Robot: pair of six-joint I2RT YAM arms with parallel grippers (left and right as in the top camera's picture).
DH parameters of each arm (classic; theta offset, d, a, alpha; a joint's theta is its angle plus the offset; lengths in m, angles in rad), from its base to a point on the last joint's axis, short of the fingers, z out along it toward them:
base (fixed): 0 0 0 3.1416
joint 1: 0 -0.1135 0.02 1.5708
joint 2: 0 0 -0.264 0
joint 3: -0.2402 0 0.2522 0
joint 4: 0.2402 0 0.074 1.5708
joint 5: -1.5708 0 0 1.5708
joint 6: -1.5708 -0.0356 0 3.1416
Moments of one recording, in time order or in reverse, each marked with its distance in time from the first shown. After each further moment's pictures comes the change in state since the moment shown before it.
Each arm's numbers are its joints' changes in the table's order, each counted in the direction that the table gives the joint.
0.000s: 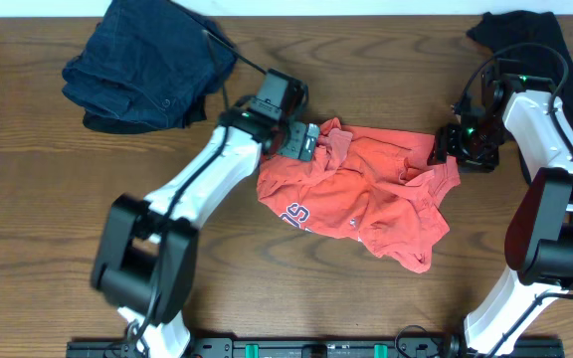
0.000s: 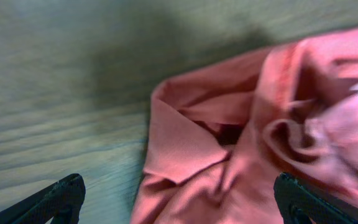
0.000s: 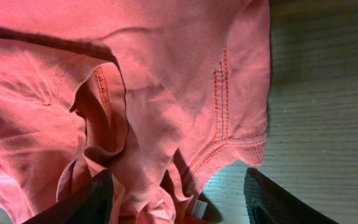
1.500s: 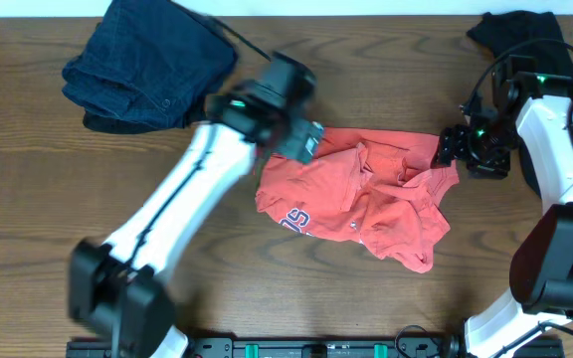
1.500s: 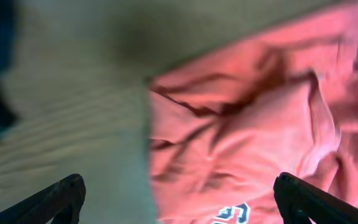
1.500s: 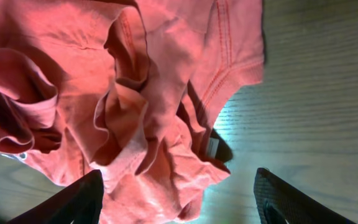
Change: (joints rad) left arm 0.003 -0.182 -0.198 0.359 -0.005 -0.070; right arm -0.008 -0.153 0.008 0.145 0.012 -0.036
